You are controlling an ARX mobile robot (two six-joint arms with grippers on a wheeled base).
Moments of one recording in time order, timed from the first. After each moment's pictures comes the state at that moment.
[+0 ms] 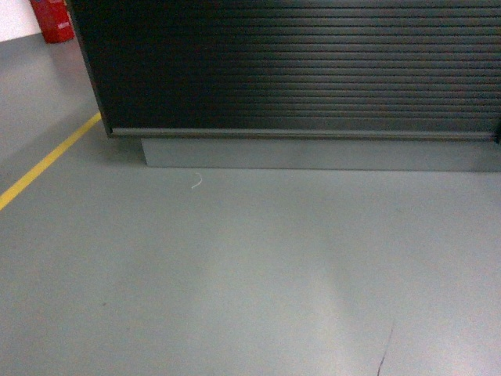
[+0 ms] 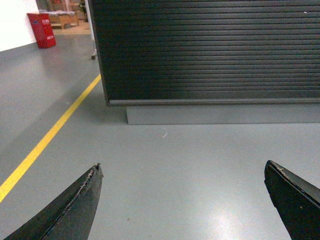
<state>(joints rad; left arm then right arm) 0.00 0.00 0.01 -0.01 0.00 0.00 0.00 0.00 0.01 0.00 0.00 0.00</state>
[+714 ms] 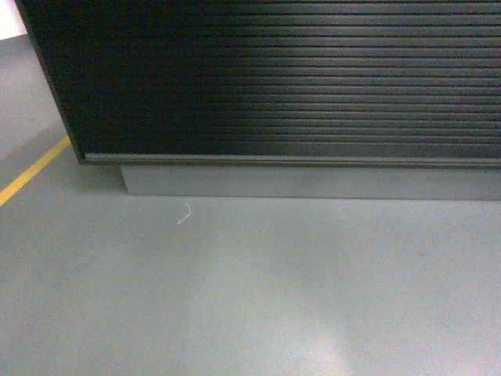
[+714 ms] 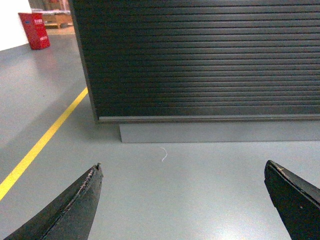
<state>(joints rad) 0.00 0.00 0.01 -0.01 0.00 0.00 0.00 0.00 0.01 -0.01 0.00 0.00</state>
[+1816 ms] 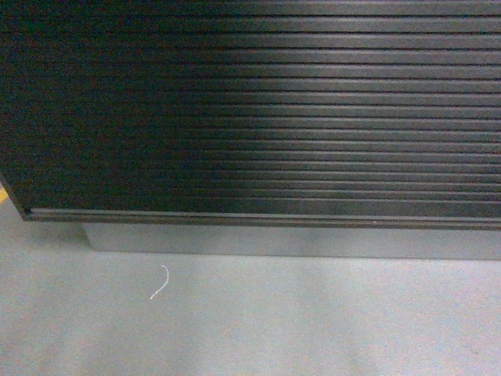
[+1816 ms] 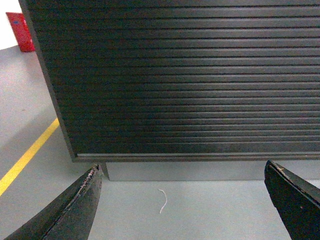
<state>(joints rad) 0.00 0.00 0.01 -0.01 0.00 0.00 0.00 0.00 0.01 -0.01 0.00 0.00</state>
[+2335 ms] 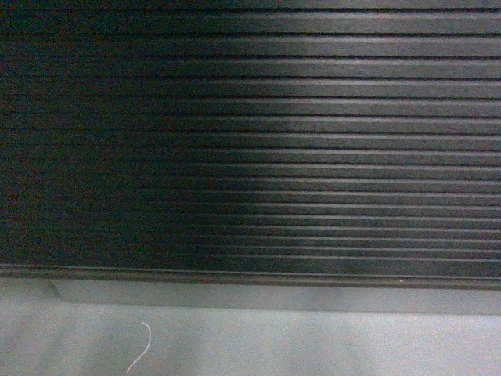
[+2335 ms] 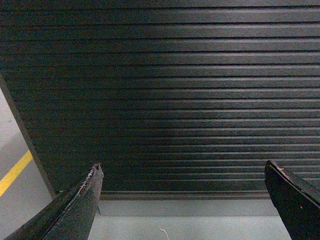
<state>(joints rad) 0.00 0.00 0.01 -0.01 0.00 0.00 0.00 0.00 0.01 0.00 0.00 0.00</state>
